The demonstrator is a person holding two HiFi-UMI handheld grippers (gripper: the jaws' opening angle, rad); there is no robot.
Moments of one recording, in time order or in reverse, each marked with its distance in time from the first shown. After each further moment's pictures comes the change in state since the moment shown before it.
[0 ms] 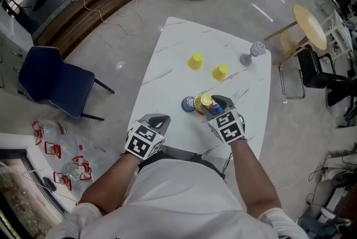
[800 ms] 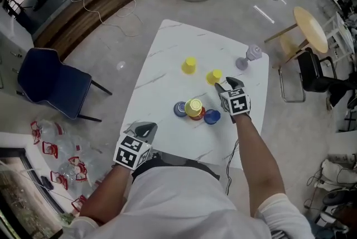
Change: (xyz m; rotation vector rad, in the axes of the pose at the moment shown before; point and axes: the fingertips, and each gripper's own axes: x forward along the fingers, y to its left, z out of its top) left arm -0.011 0.004 -0.009 -0.082 0.004 0.110; right arm 0.043 -0.162 -0.030 0.133 -0.007 -0.166
